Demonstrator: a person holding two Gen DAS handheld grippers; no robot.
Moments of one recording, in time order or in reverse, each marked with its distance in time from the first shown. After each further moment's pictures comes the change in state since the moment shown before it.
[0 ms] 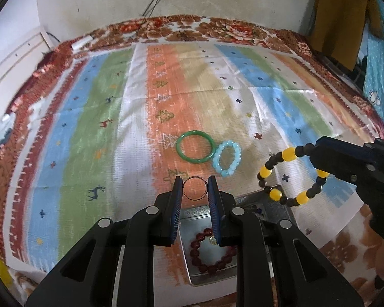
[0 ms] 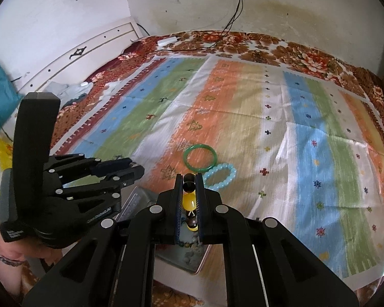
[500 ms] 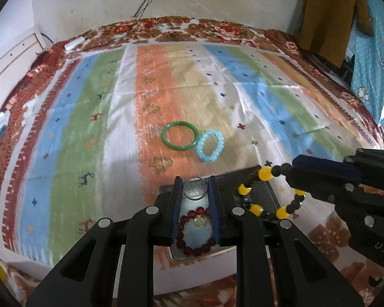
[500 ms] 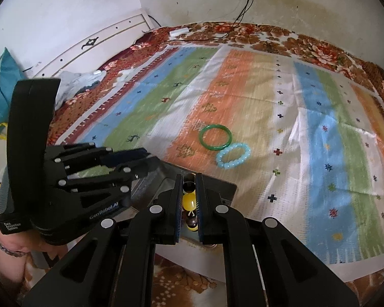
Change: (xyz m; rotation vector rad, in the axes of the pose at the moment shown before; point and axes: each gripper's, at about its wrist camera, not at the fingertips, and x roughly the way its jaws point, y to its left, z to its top) left arm -0.013 -0.008 -0.024 0.003 -0.001 -0.075; right arm -0.007 0.012 -0.028 -0.014 0.042 0.064
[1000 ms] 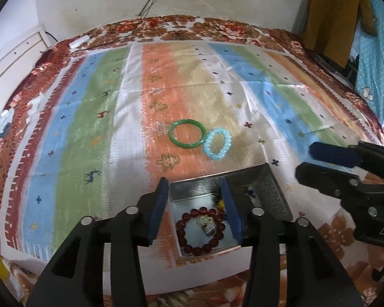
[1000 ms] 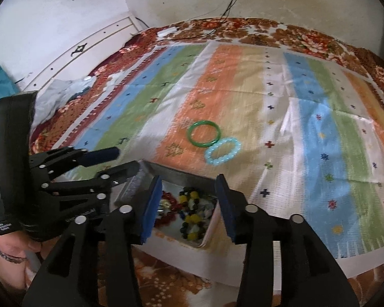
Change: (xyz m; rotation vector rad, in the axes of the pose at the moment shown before) left arm 0.002 0.007 -0.002 -0.008 -0.001 0.047; right arm 0.005 -0.020 -0.003 0.068 0.006 -0.030
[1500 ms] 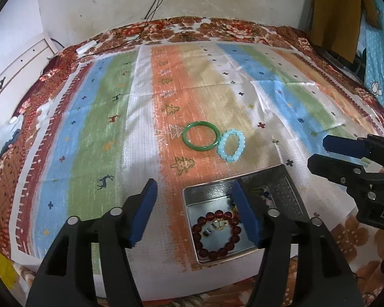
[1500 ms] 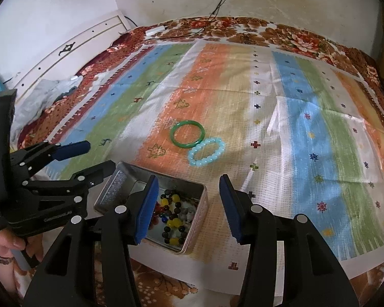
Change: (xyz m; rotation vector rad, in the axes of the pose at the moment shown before) left arm 0.001 0.003 0.005 0.033 -0.006 0.067; right arm 0.012 -0.016 0.004 0.011 0.009 -0.064
